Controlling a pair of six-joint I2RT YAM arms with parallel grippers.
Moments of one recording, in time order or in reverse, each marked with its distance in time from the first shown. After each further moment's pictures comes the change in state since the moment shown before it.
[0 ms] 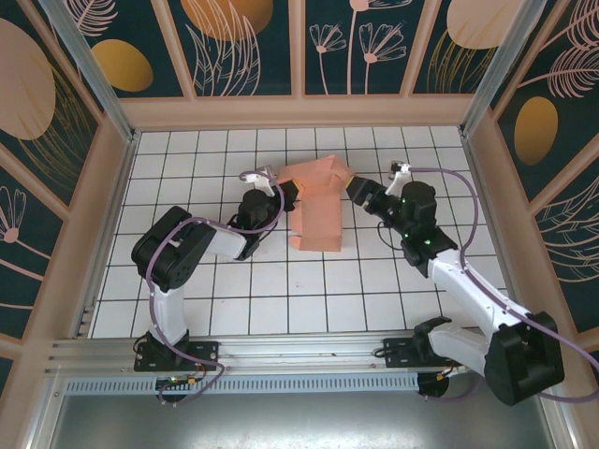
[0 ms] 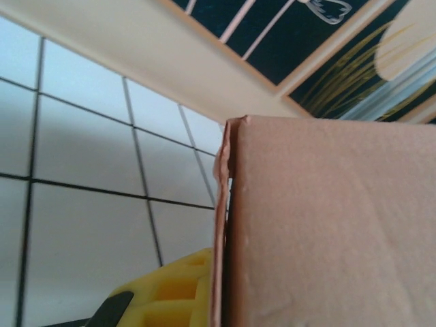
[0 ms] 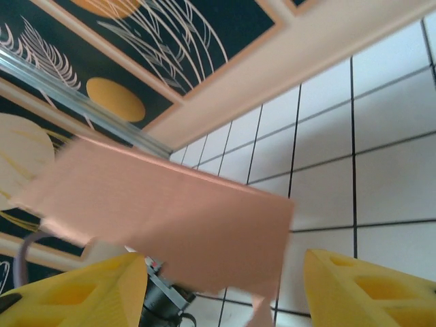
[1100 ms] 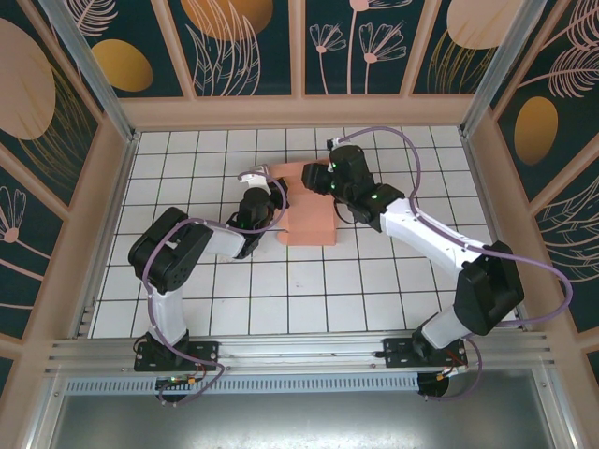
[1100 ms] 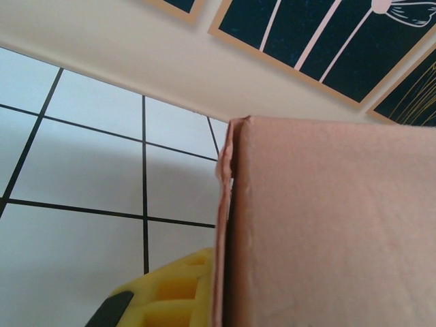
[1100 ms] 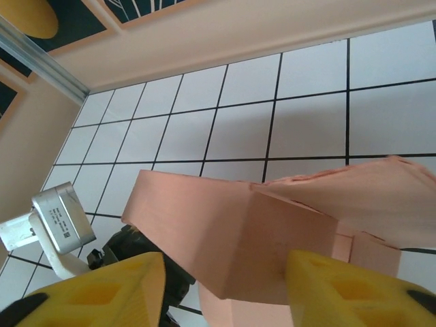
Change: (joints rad) left arm 0.000 -0.024 0.008 -0.085 -0.208 0.180; right arm 0.277 0.447 0.519 -0.375 0.329 -0.191
